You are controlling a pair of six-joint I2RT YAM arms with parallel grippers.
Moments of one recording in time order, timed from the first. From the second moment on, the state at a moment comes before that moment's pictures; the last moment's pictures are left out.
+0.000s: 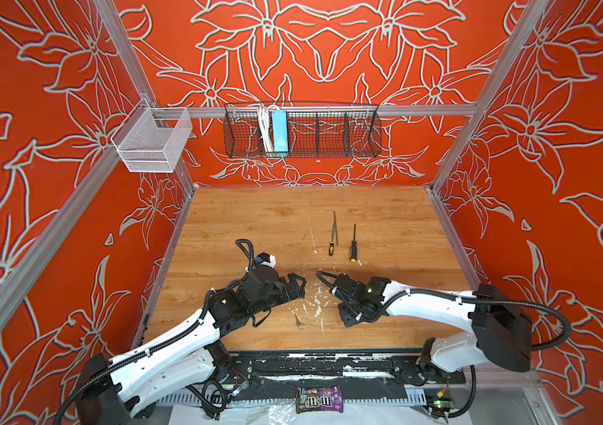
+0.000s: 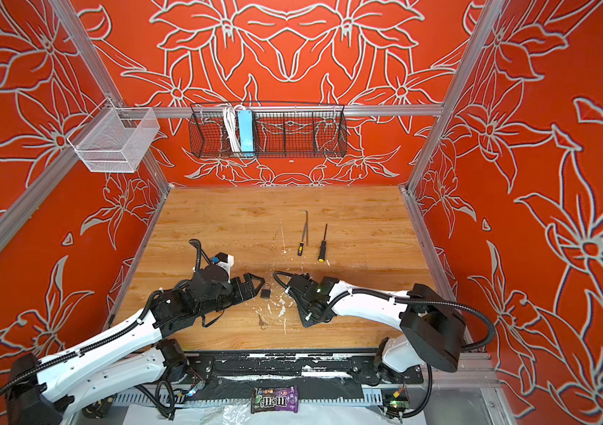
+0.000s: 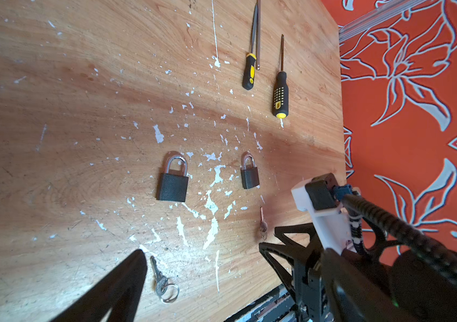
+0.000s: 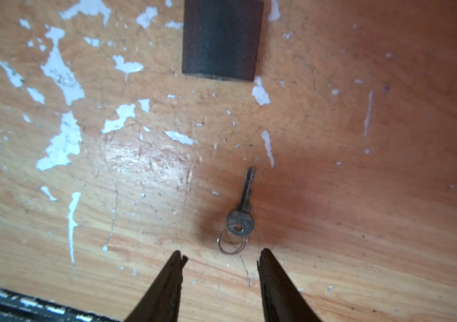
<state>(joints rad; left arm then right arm) -0.77 0.87 0.59 -0.39 -0.03 -1.07 1.00 1.46 0.81 -0.75 0.10 0.69</state>
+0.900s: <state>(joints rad) -0.78 0.94 0.59 -0.36 -0.02 -1.07 0.96 1.50 0.79 -0.70 0.10 0.65</state>
